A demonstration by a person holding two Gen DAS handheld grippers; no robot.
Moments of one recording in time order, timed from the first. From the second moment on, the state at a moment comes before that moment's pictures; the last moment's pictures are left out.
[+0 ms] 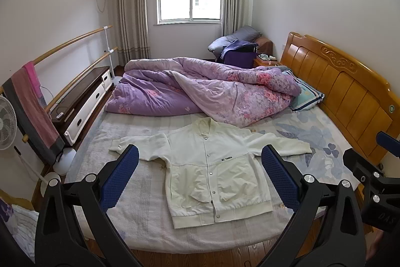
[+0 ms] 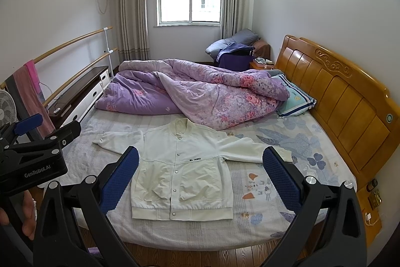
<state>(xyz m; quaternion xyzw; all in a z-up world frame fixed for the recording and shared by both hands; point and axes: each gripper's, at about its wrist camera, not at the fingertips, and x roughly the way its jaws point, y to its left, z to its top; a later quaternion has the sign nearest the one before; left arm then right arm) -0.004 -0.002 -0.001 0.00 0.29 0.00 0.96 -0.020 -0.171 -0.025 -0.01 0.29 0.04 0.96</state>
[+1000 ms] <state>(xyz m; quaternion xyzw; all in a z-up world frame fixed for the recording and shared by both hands) 0.051 0.071 -0.031 0.00 0.33 -0.02 0.94 0.025 -0.110 -0.043 0.00 0.32 0.02 0.95</state>
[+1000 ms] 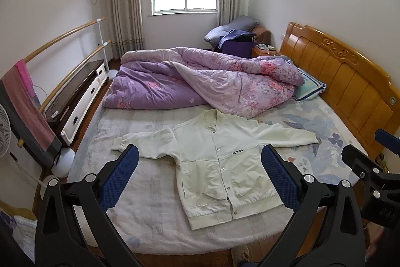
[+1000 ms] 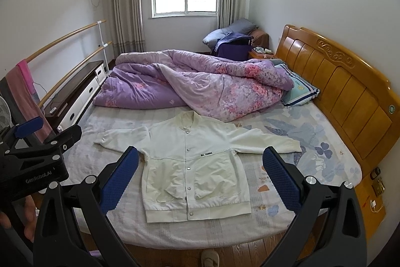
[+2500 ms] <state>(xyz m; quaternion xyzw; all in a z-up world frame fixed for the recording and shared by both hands) 0.414 0.301 -0.366 -0.16 0.53 0.12 0.83 0.443 0.022 -0.336 -0.03 0.45 0.14 0.88</state>
